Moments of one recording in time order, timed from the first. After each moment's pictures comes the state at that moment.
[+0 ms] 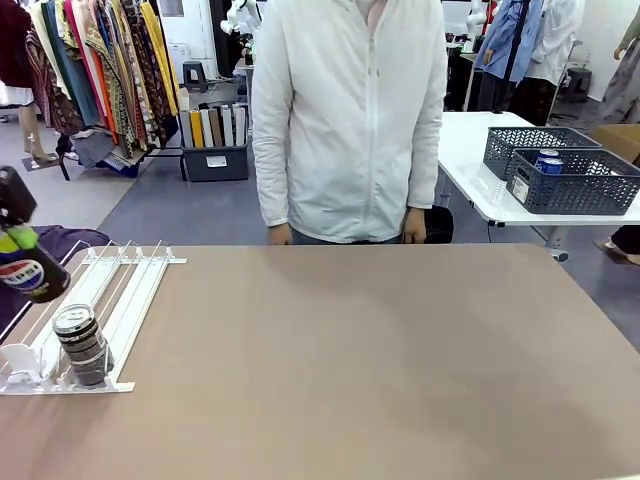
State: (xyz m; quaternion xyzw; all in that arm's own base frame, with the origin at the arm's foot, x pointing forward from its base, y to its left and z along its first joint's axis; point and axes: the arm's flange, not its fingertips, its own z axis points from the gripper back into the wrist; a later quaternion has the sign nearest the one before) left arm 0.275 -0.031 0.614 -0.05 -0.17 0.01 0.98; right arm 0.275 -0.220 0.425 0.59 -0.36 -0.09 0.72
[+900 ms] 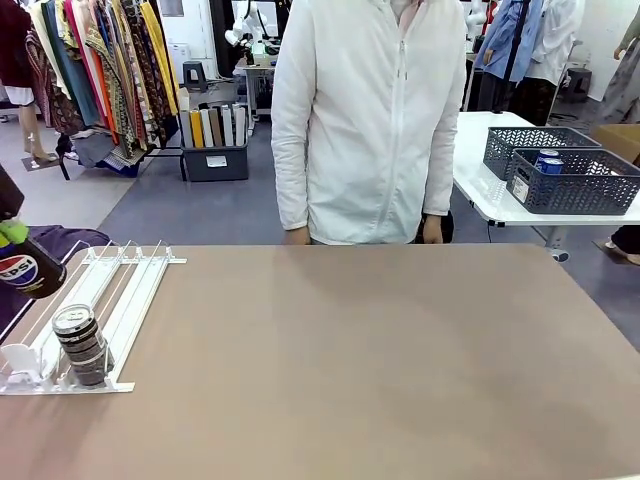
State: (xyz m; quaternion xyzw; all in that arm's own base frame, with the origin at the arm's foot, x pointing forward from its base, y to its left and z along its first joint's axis) left arm 0.267 -0.027 0.614 -0.06 -0.18 0.02 0.98; right arm 0.275 -0.220 0.425 0.59 -0.36 -0.09 0.72
